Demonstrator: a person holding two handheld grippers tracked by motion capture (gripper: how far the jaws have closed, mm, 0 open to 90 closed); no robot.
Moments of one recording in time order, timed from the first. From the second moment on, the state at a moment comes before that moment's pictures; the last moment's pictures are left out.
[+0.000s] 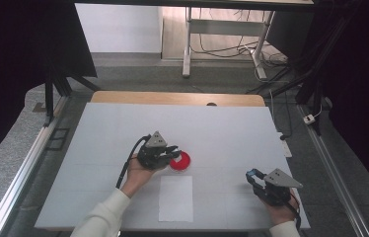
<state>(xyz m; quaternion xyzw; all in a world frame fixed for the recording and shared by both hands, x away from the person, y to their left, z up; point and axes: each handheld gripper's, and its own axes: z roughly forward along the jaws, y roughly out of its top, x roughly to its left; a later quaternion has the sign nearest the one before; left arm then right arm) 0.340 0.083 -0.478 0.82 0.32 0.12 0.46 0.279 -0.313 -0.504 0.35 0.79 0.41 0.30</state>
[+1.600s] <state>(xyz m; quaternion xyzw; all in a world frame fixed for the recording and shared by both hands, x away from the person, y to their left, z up) 0.363 0.063 -0.499 0.85 0.32 0.13 0.40 0.281 -0.314 -0.505 0.36 0.78 0.41 0.30</state>
